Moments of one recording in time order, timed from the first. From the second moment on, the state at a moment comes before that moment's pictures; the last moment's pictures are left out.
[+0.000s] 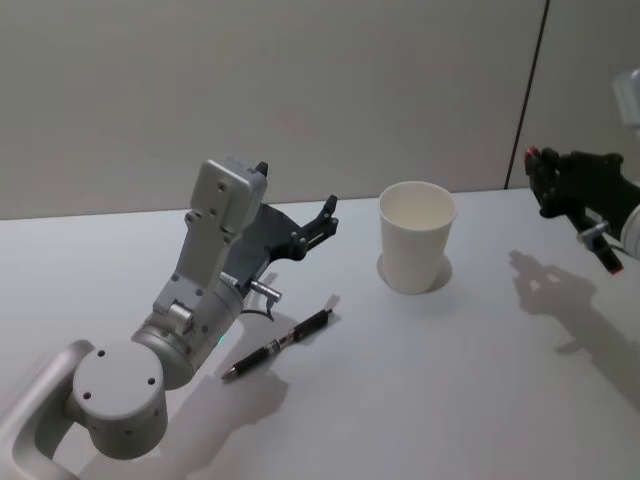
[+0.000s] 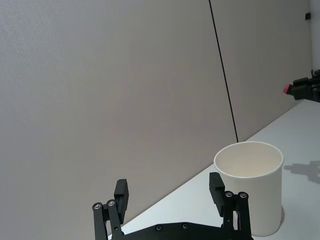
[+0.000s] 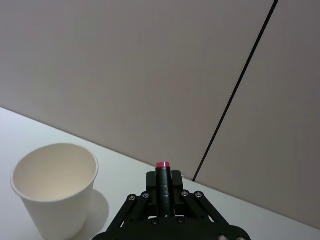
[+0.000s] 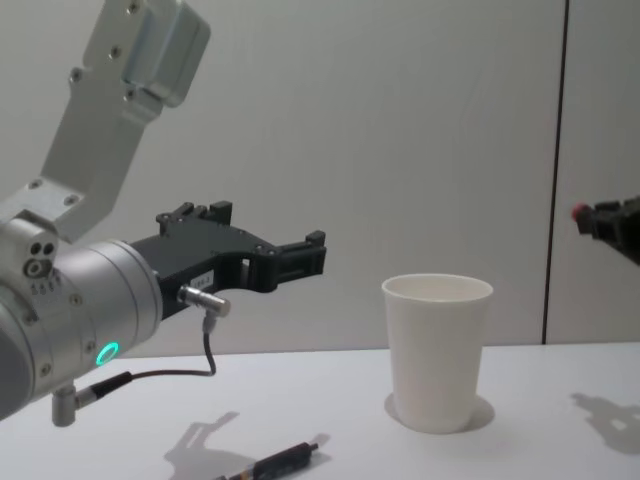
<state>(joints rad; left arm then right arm) -0.24 0.38 0.45 -1.63 -0.20 0.01 -0.01 0.30 0.38 -0.21 -1.65 0.15 0.40 0.26</state>
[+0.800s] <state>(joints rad) -0.24 0.38 0.45 -1.63 -0.20 0.01 -0.01 0.50 0.23 -0.27 -1.39 0.09 0.06 0.27</state>
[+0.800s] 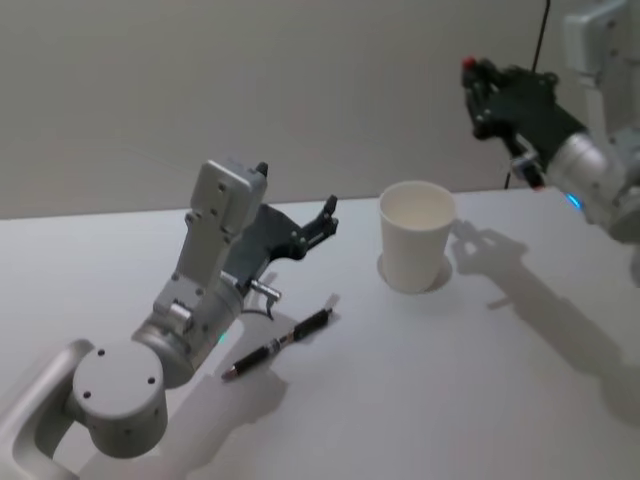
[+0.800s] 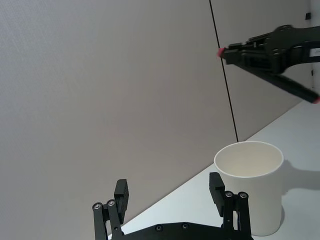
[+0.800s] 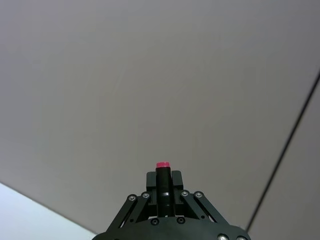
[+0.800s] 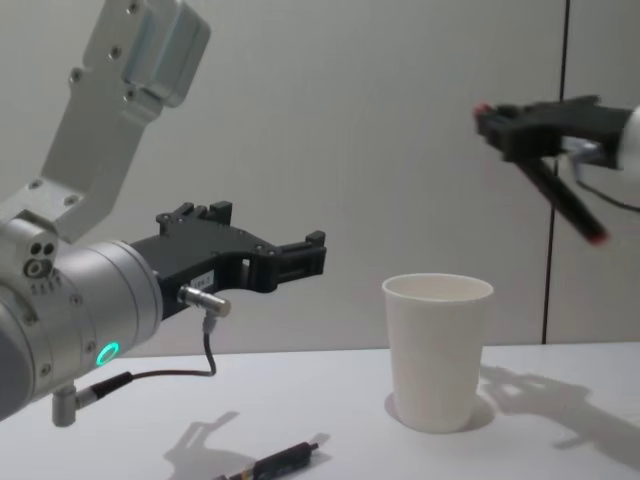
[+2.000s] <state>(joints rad) -0.24 0.38 0.45 -1.63 -0.20 0.01 -0.01 0.66 0.08 -0.37 -1.02 0.14 -0.18 0.40</state>
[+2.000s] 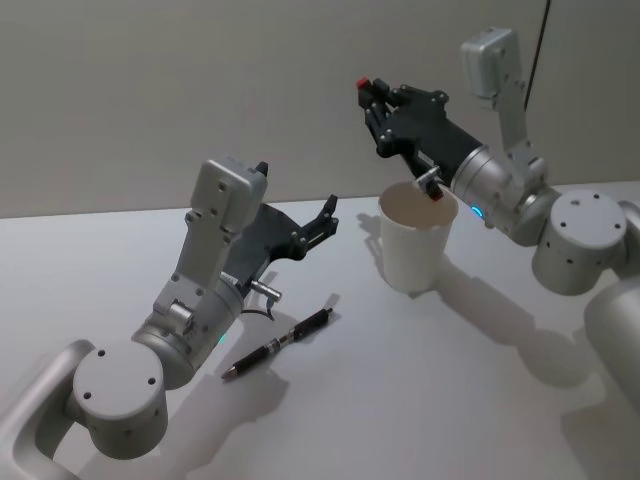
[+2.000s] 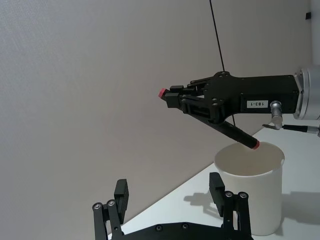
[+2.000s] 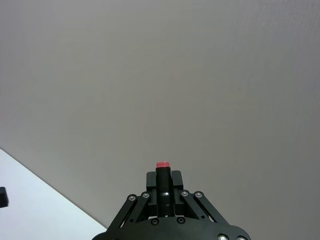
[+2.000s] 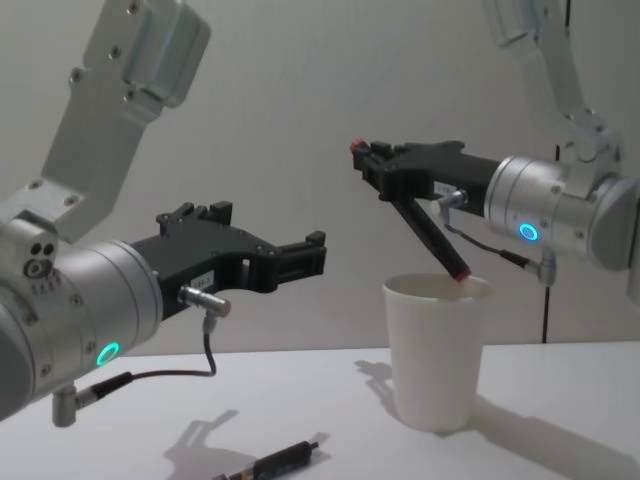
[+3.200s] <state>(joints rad) -0.24 0.38 0.45 -1.63 -0.20 0.01 -0.01 0.57 0.11 -0.38 -1.10 0.21 -0.19 0.42</state>
